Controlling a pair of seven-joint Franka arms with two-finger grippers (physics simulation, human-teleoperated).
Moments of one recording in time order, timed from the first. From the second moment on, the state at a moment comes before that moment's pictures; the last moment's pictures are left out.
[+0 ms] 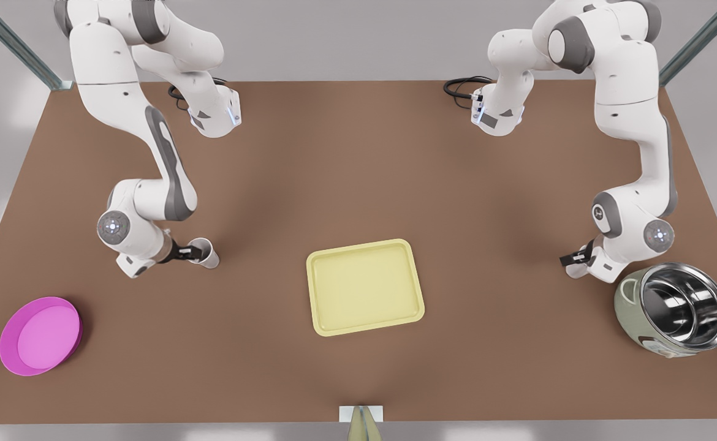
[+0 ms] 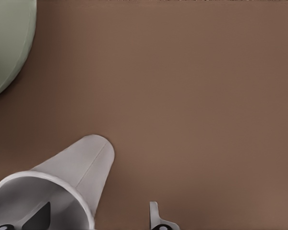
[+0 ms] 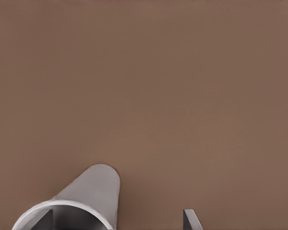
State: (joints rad) left arm -0.05 0.47 0.28 -1.93 -0.11 2.25 0.06; right arm 0.06 0.36 -0.03 -2.03 0.03 2.29 -0.01
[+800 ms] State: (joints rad) left arm -0.25 0.47 0.20 -1.81 -0.10 2.33 0.00; right arm 0.05 0.40 -0.03 -2.08 0.05 2.33 -0.05
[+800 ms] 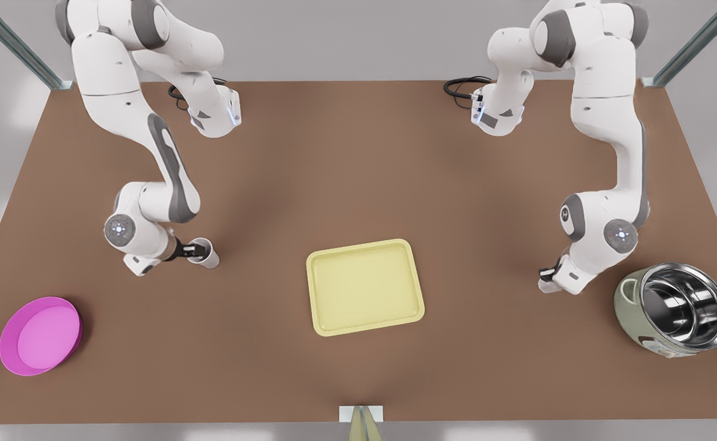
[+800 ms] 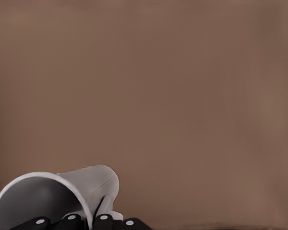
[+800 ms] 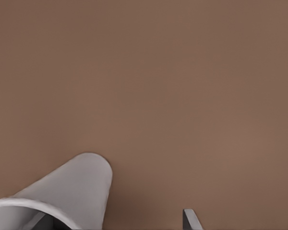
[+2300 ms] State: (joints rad) left arm -0.21 0.29 0.02 -1.34 0.07 1.53 -0.72; right arm 0.46 0.86 0.13 -1.34 0.14 2.42 0.07
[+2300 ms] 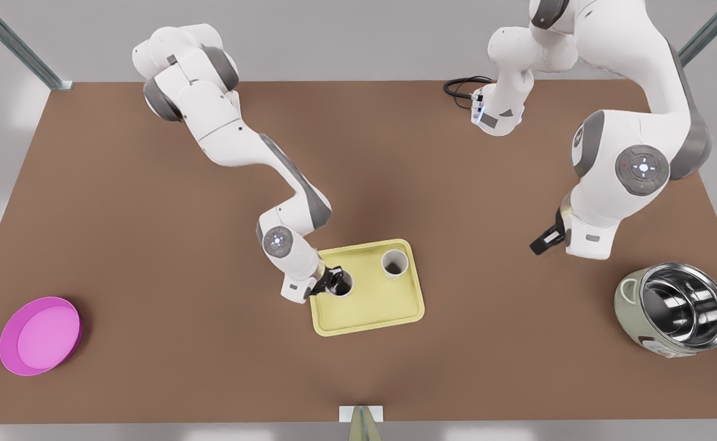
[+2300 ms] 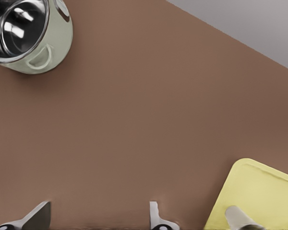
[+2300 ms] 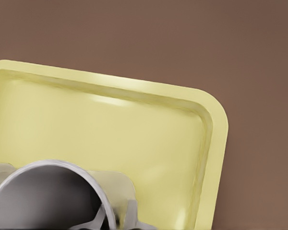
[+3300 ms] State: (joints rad) left arm -0.23 0.30 -0.03 -1.36 0.06 1.35 -0.18; right arm 0.09 0.20 0.10 -1.37 -0.14 1.65 0.06
